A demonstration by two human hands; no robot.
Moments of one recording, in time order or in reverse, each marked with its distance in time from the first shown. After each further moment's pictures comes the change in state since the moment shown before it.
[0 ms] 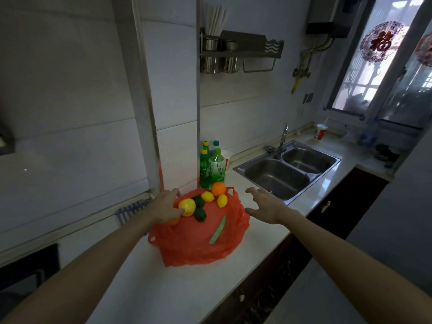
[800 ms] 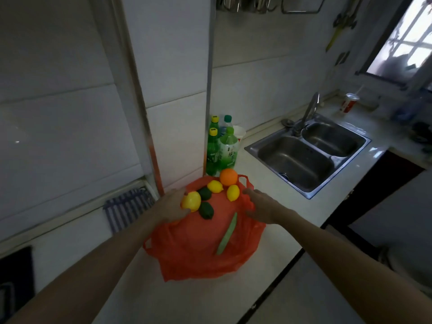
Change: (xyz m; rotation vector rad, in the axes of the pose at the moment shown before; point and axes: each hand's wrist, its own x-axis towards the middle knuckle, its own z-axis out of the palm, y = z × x) left_hand 0.122 -0.071 0.074 -0.106 -0.234 -0.013; right_hand 0.146 0.015 0.070 0.039 -0.245 -0.003
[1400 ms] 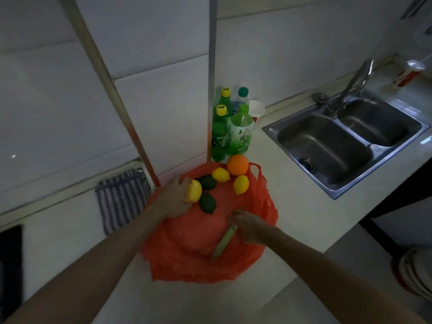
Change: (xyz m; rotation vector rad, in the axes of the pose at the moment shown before) left_hand 0.064 -0.021 0.055 0.154 0.040 -0.079; right_hand 0.074 0.035 0.100 -0.179 -0.242 -0.333
